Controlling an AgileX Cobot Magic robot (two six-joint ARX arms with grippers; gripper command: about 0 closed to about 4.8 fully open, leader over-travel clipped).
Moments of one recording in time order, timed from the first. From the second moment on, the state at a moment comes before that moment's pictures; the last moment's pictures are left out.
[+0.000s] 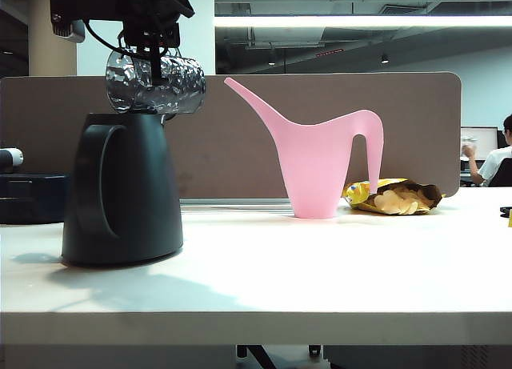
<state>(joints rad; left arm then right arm) -0.03 0.01 0.01 -0.14 0.46 0.05 0.96 2.06 1.77 0.19 0.64 -1.53</state>
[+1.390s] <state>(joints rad) -0.03 0.01 0.01 -0.15 0.46 0.05 0.90 1.79 1.76 0.11 0.70 -1.24</state>
